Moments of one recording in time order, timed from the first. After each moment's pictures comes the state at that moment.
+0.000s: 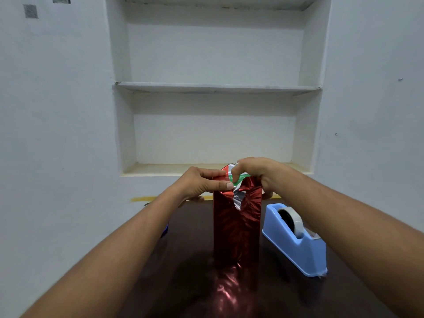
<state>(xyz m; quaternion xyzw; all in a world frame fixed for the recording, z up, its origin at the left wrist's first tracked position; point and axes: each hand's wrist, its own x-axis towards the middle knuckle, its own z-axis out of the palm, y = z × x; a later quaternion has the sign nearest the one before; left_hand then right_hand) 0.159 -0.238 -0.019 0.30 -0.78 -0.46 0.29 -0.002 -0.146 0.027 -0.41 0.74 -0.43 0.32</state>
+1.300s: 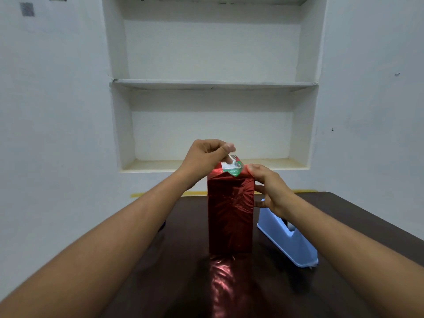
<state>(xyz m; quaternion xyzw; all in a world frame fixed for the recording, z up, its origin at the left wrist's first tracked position) 0.136 -0.205 0.013 0.17 -0.79 -0.37 0.47 -0.036 -0.115 -0.040 -0.42 0.54 -0.63 0.36</state>
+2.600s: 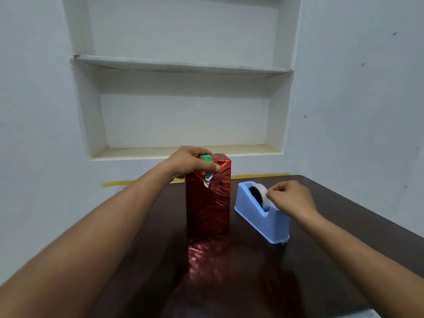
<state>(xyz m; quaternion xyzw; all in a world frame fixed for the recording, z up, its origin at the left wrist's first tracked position) 0.110 -0.243 -0.022 0.27 -0.82 -0.41 0.29 -0.084 -0.035 -0.085 -0.35 0.83 -0.43 0.04</state>
